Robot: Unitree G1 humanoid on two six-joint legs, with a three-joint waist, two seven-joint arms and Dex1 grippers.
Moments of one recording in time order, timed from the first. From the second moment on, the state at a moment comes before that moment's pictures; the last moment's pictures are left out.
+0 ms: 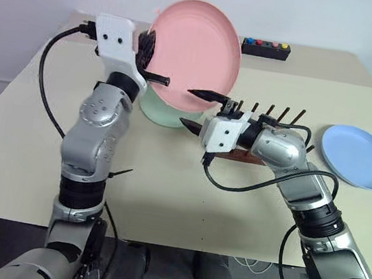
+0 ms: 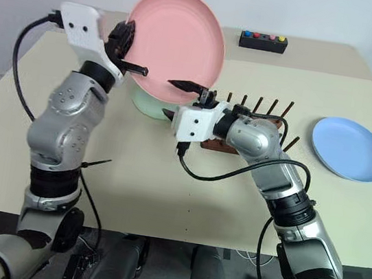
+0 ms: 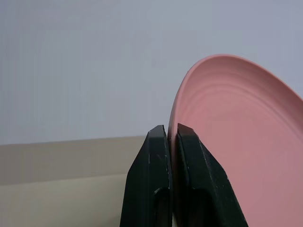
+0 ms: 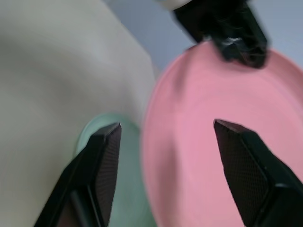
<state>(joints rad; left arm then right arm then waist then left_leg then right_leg) -0.66 0.14 0.08 -0.34 -0.23 0.56 0.03 -0.65 -0.52 0.33 -0.09 -0.26 -0.19 0.65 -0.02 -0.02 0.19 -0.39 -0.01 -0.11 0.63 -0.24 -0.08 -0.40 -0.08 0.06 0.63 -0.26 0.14</state>
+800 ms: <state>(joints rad) -0.61 0.07 0.08 -0.38 -0.26 0.55 -0.02 -0.65 -0.50 0.34 -0.01 -0.43 -0.25 0.56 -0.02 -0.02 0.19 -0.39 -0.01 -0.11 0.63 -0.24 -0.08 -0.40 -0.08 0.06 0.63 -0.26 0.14</state>
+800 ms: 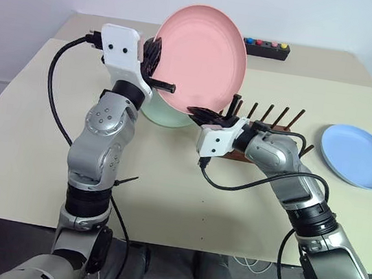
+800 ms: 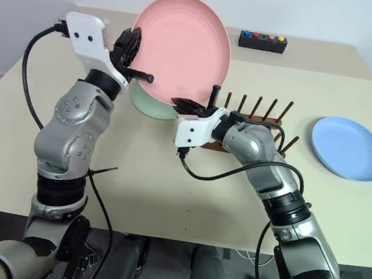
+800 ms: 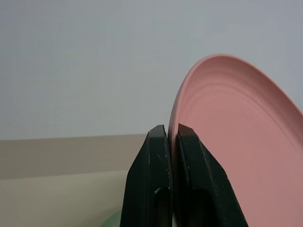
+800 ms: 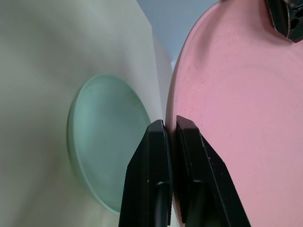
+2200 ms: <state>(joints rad) -0.18 0.44 -0.14 -0.36 -0.34 0.49 -0.55 -0.28 -0.77 -0.63 -0.19 1.10 0.76 0.77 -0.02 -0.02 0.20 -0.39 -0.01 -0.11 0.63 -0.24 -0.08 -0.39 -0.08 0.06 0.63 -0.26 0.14</state>
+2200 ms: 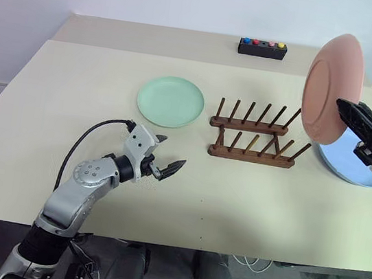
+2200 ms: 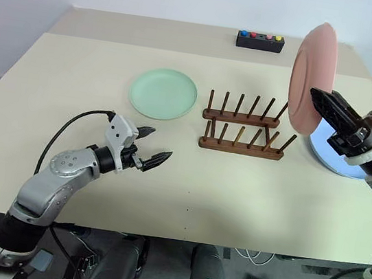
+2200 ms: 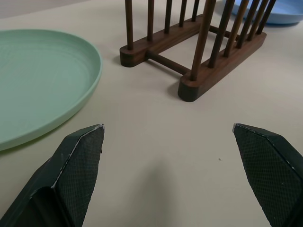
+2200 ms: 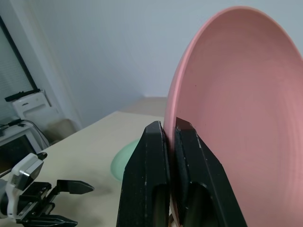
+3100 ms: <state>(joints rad) -0.17 0.43 -0.14 -0.36 -0.31 0.49 -0.56 -0.30 -0.76 -0.59 -0.09 1.15 0.80 0.74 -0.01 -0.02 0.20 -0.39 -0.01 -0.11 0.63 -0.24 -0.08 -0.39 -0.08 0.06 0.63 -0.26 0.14</state>
